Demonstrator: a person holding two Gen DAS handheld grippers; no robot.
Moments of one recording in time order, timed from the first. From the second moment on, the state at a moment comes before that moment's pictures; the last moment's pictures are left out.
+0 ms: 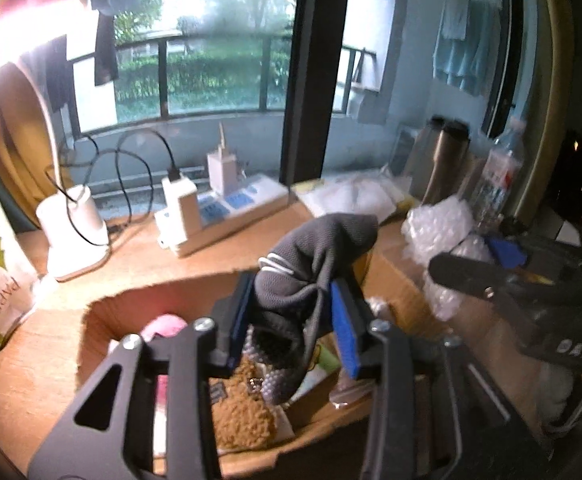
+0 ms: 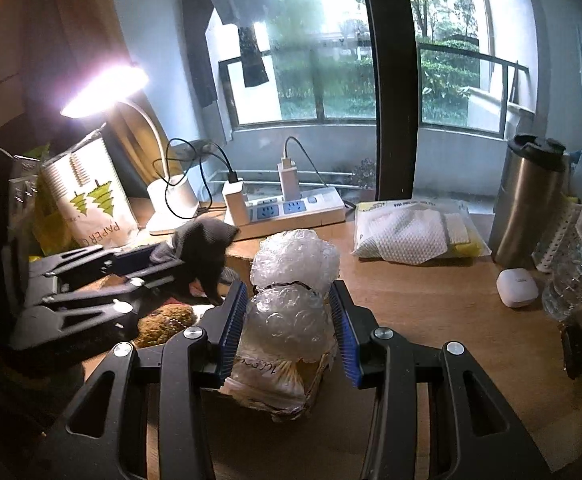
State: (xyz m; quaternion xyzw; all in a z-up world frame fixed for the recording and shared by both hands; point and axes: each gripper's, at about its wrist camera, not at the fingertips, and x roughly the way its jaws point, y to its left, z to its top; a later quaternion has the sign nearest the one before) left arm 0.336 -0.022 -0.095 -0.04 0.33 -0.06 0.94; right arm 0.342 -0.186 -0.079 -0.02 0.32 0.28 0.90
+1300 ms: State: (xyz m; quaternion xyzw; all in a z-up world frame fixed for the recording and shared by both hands) left arm 0.280 0.076 -0.094 -0.10 0.31 0.01 0.94; right arm 0.329 -0.095 -0.097 -0.05 0.36 0.32 0.88
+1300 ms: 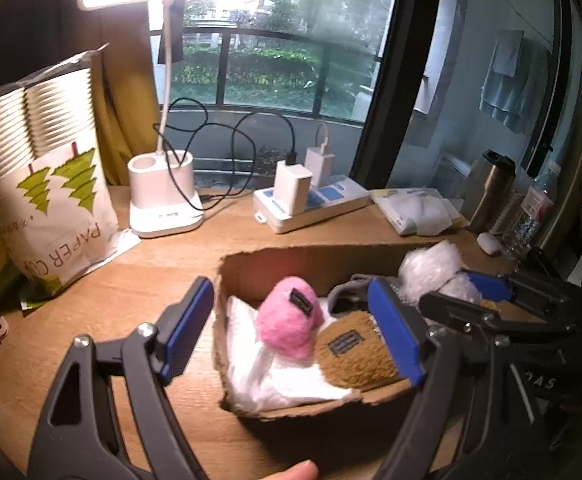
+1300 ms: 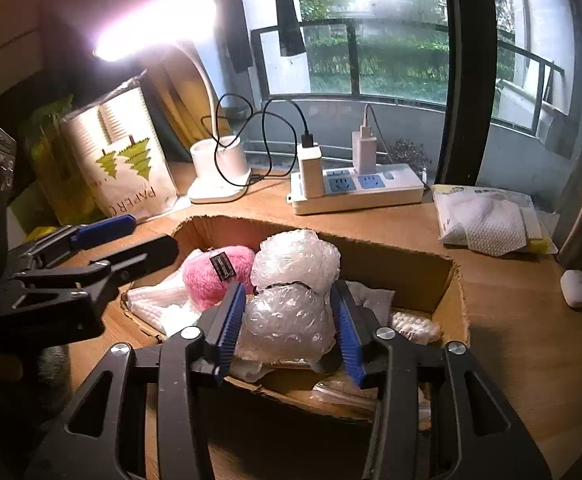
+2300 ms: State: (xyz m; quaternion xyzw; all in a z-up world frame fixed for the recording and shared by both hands) left arm 0.207 0.054 -0.054 -0.09 0.27 -0.01 0.96; right arm 0.259 -0.127 -0.057 -0.06 0.31 0.30 0.90
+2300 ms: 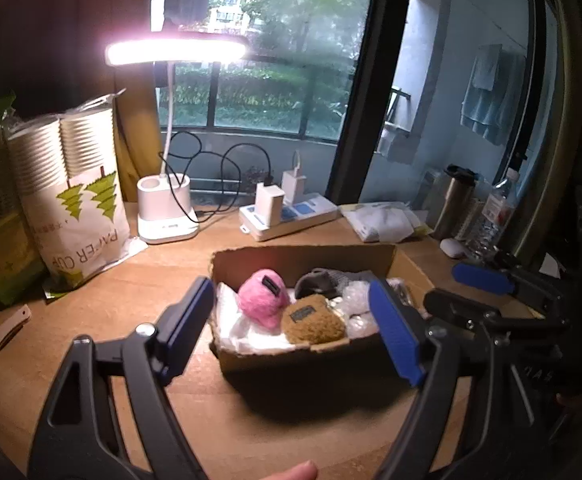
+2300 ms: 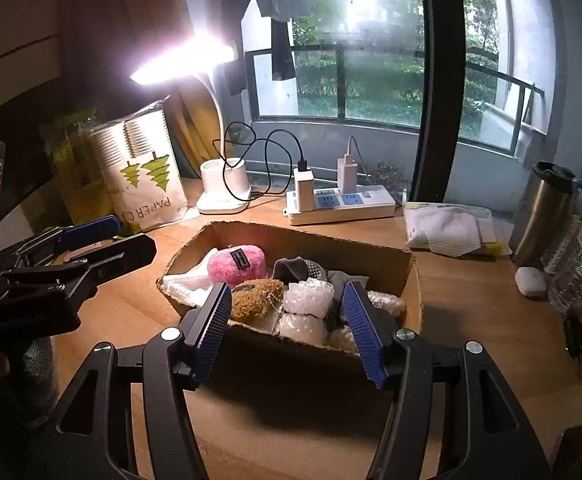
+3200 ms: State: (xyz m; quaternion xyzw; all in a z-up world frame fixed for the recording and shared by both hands) left arm 0.147 0.020 -0.022 -0.07 0.24 -0.03 0.97; right arm 0.192 -0.166 -0.028 -0.05 0.27 0.28 0.92
